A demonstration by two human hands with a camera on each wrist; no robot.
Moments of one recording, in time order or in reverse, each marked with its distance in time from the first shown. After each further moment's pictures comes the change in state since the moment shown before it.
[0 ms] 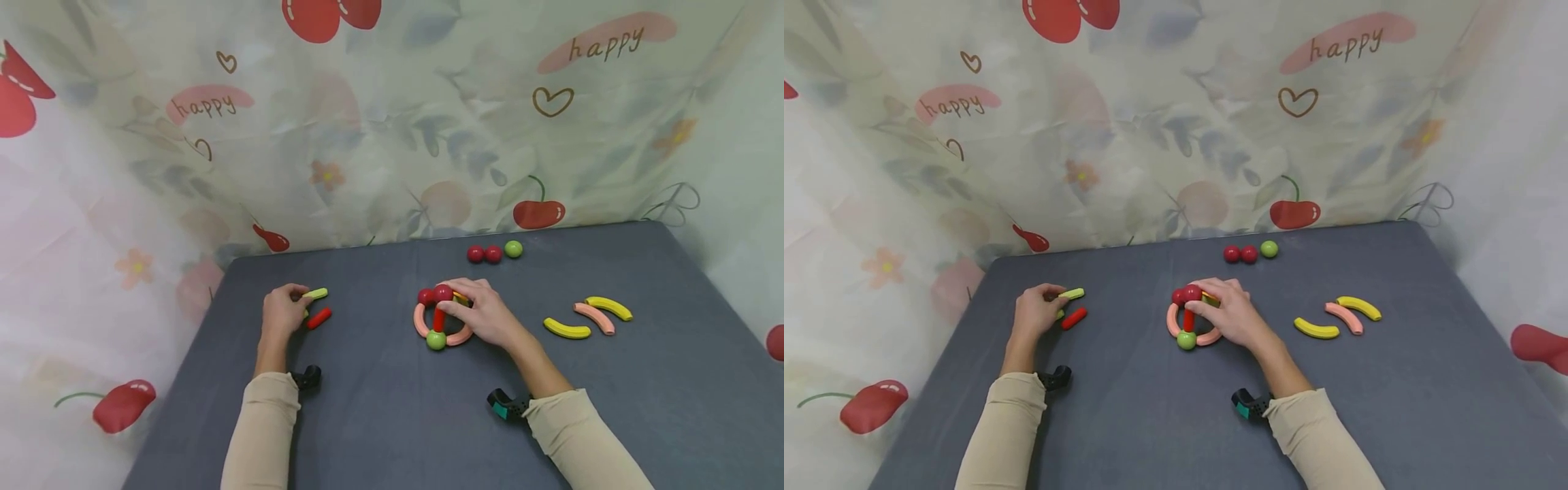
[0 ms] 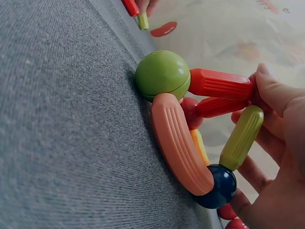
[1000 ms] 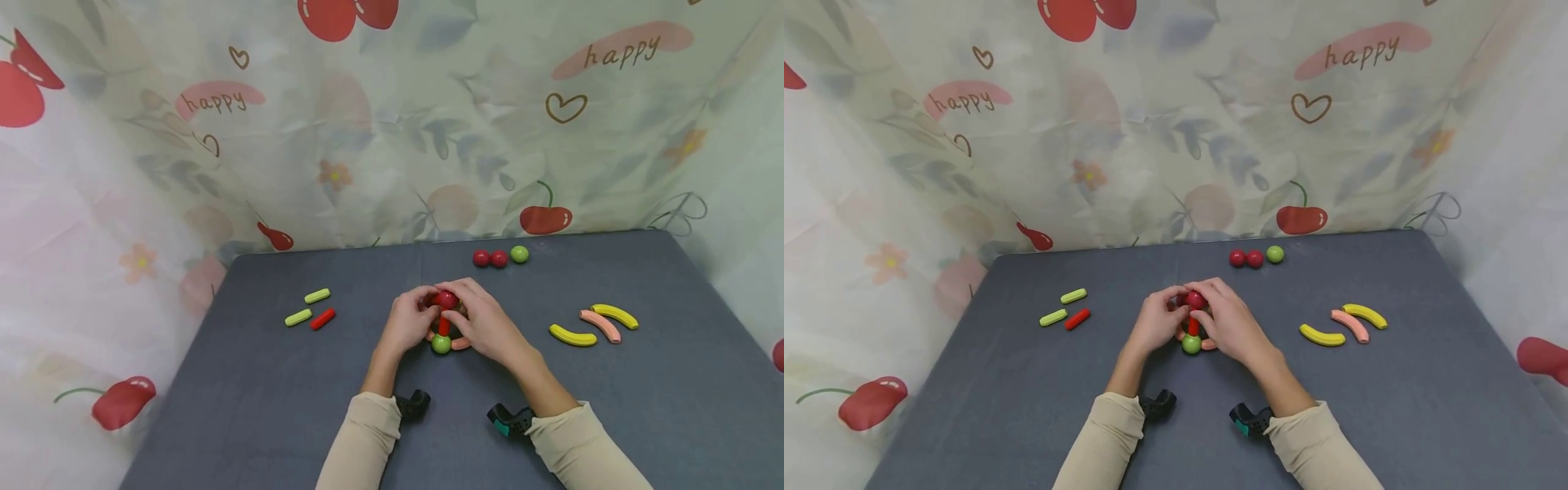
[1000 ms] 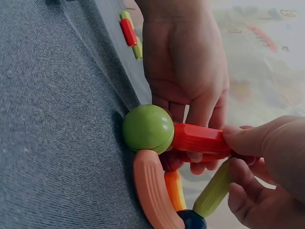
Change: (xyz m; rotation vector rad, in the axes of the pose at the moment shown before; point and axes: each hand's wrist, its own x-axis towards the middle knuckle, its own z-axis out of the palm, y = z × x) left_hand -0.081 0.140 0.112 -0.459 -0.387 0.340; right_hand -0.009 -0.036 0.009 -0.191 0.073 -0.168
